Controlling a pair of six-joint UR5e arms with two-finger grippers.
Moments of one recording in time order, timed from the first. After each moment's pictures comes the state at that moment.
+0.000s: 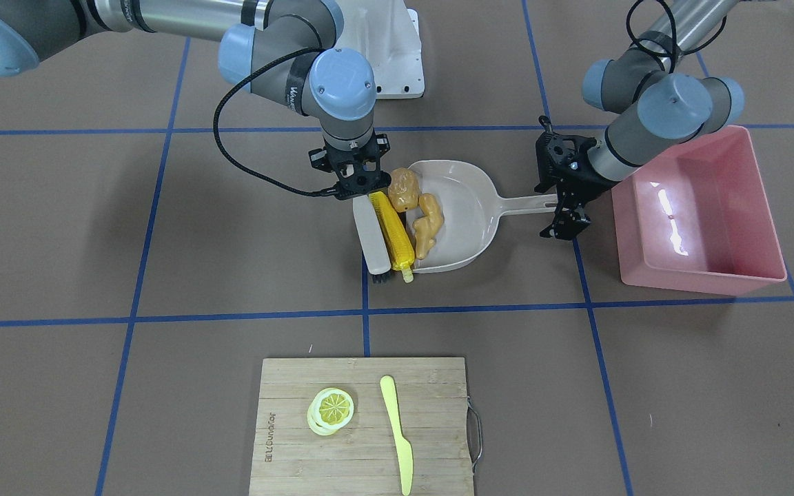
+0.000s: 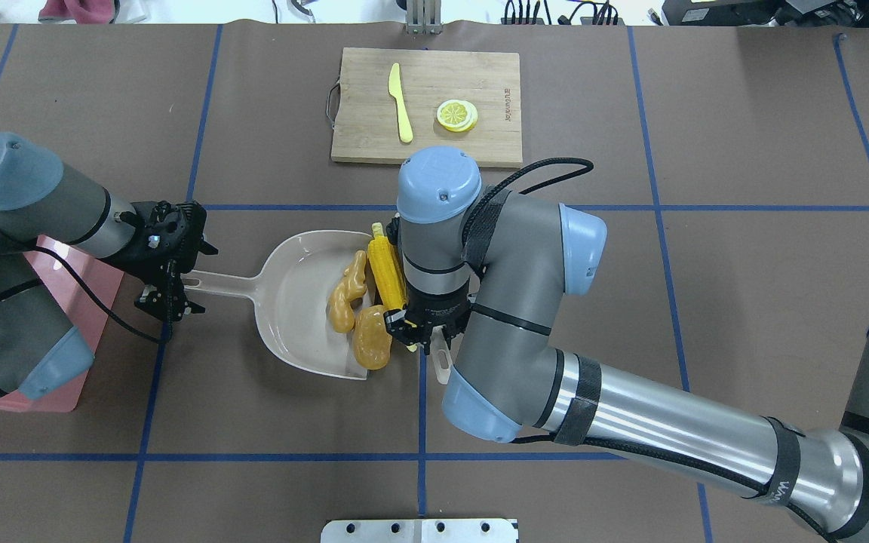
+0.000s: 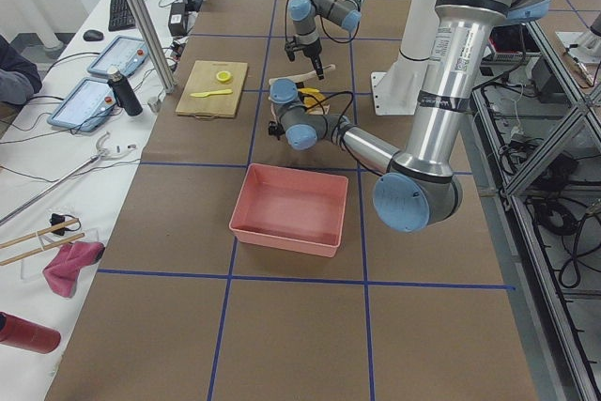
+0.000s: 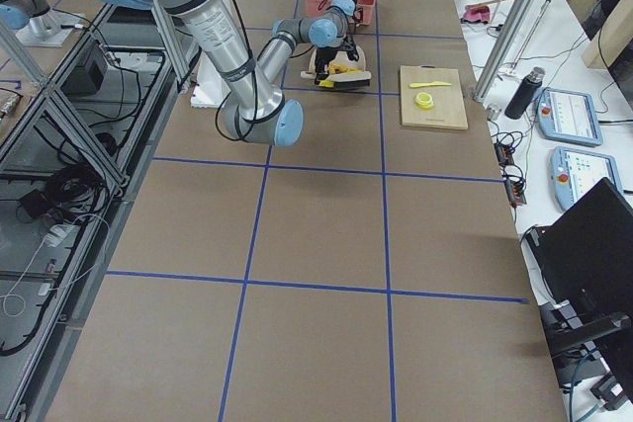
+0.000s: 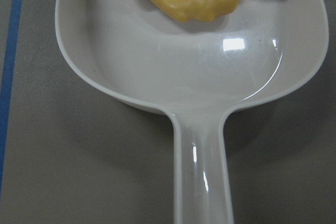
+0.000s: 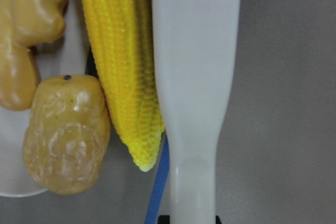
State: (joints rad) left arm -0.76 -1.81 -1.68 -2.15 -2.23 0.49; right arm 0.49 -0.74 1.54 -1.74 2.16 0.96
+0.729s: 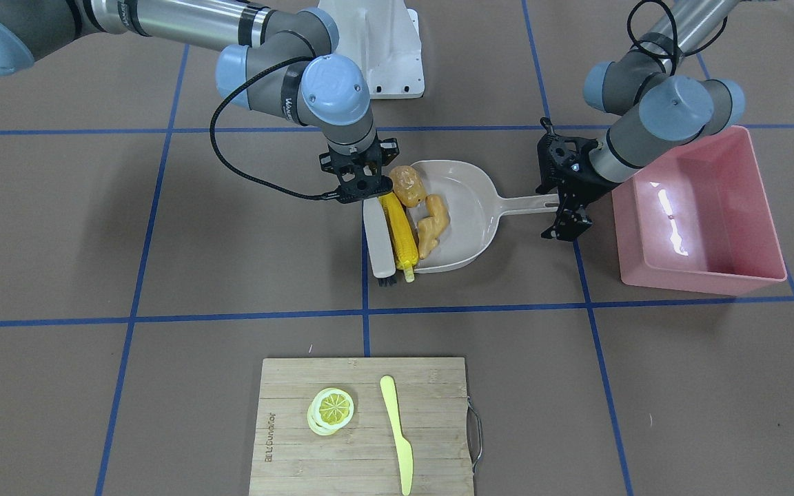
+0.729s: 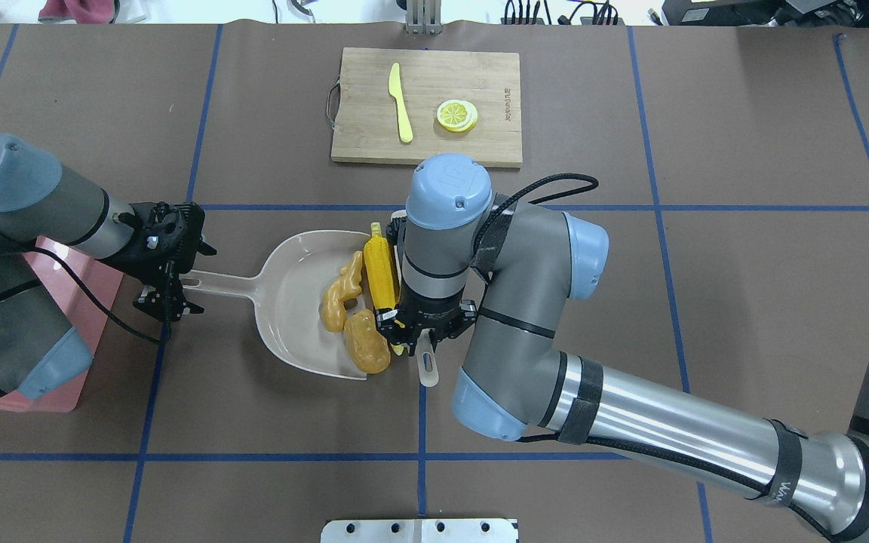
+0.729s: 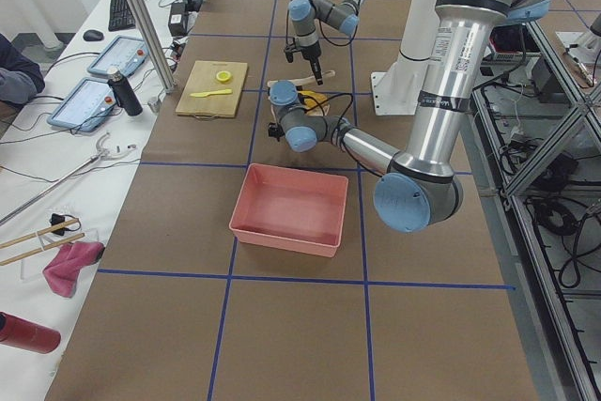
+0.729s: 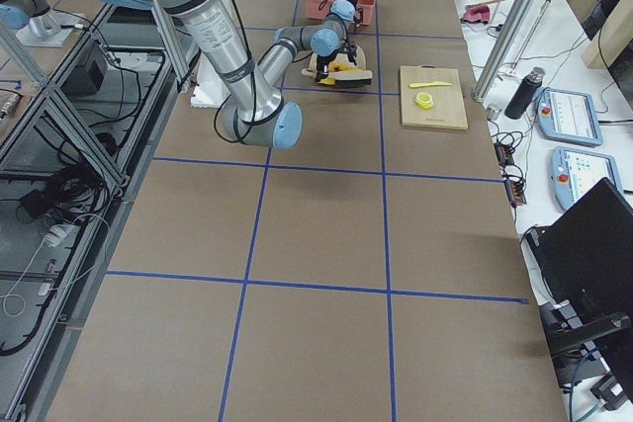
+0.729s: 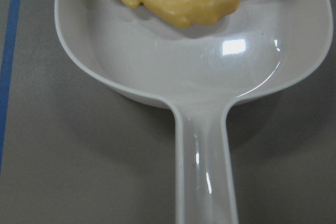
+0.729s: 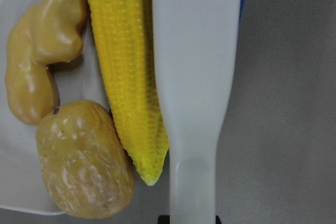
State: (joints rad) left arm -0.76 -1.81 -1.67 -2.16 -2.23 0.49; right arm 0.48 -0.77 1.50 -1.58 2.18 1.06
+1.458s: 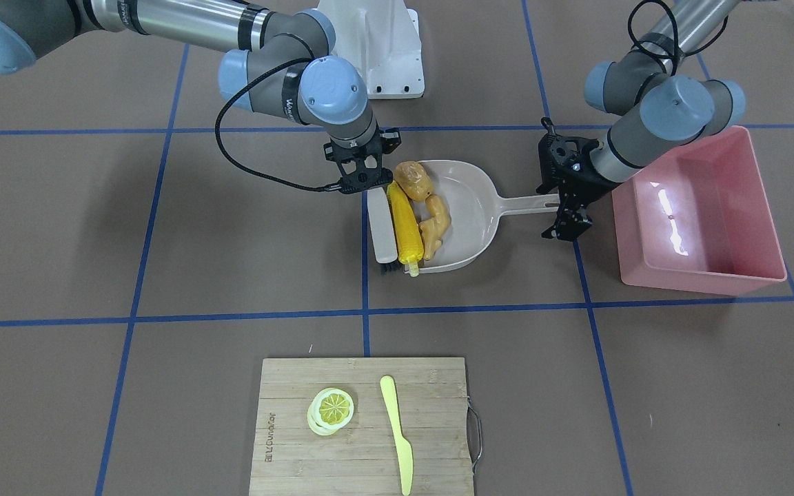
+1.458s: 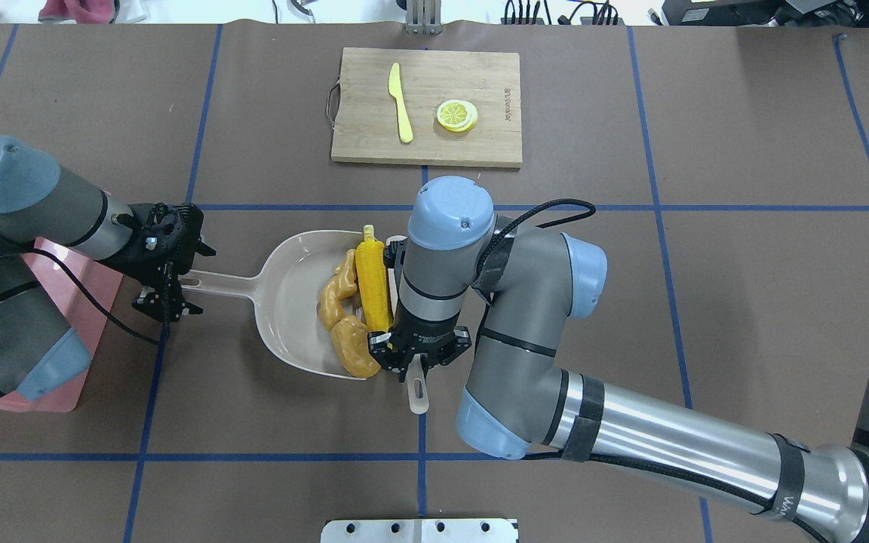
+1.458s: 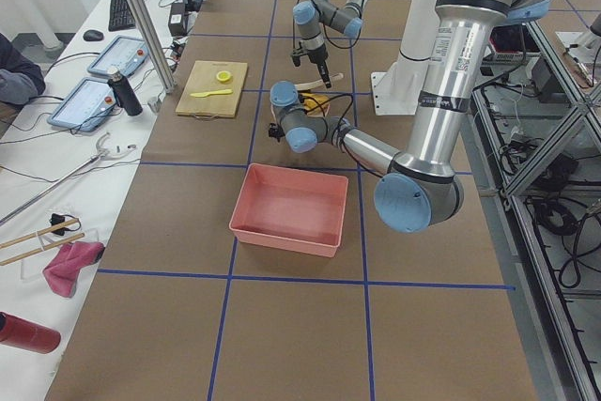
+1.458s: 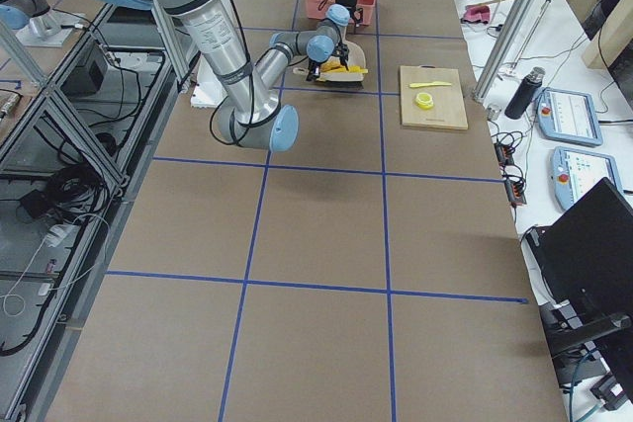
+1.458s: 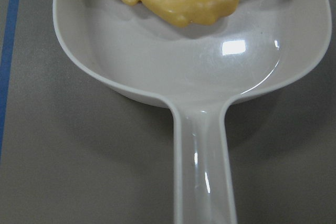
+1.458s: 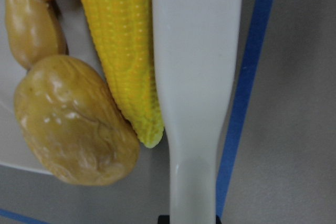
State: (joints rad) left arm -0.76 -1.80 -1.67 -2.17 -2.23 0.49; right arm 0.44 -0.78 1.50 -1.48 2.25 1.15
